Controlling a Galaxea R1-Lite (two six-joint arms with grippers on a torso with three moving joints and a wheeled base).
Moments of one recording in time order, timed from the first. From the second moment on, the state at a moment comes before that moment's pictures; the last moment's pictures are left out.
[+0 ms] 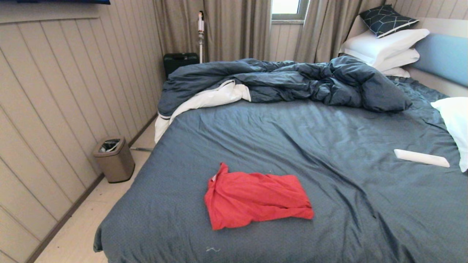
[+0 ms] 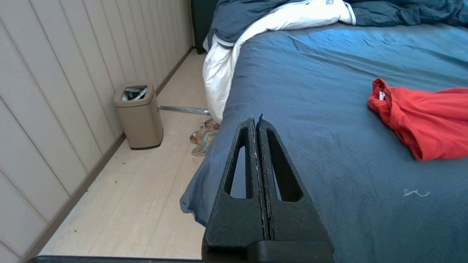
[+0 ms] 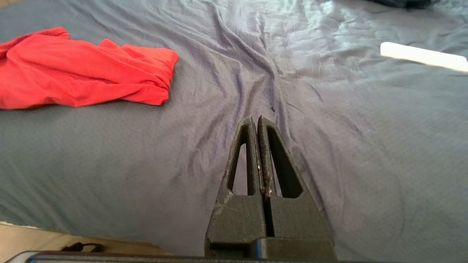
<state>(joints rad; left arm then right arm) 0.00 0.00 0.00 -0.09 0.00 0.00 -0.01 0.00 -0.02 0.03 0.00 -0.03</state>
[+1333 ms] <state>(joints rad) 0.00 0.00 0.00 -0.09 -0.01 0.01 0.48 1.69 -1.63 0.70 -0.15 0.10</state>
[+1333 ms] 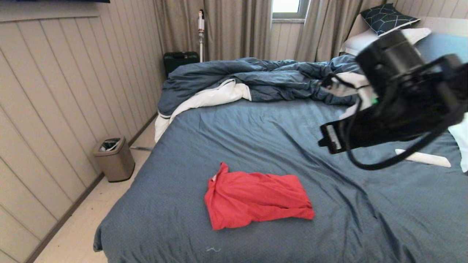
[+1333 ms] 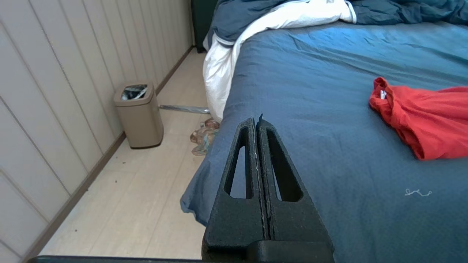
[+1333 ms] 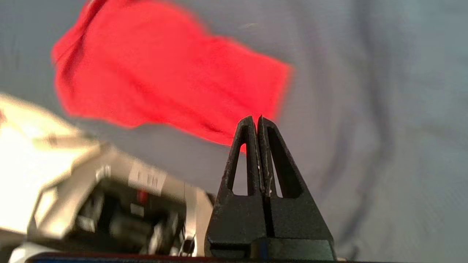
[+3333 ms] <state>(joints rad) 0.00 0.00 0.00 -0.09 -0.01 0.00 0.89 2.42 -1.96 0.53 -0.41 0.14</state>
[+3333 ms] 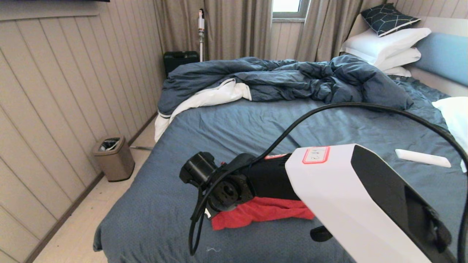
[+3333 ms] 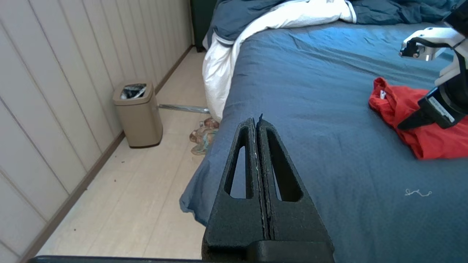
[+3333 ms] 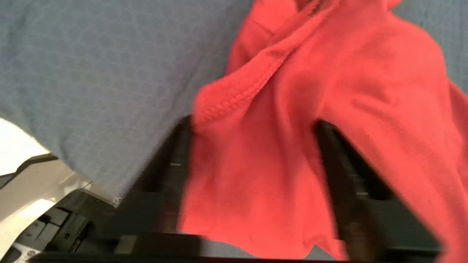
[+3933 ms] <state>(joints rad) 0.00 0.00 0.00 -0.09 -0.01 0.01 0.88 2.38 -1.96 0.53 -0.41 0.16</state>
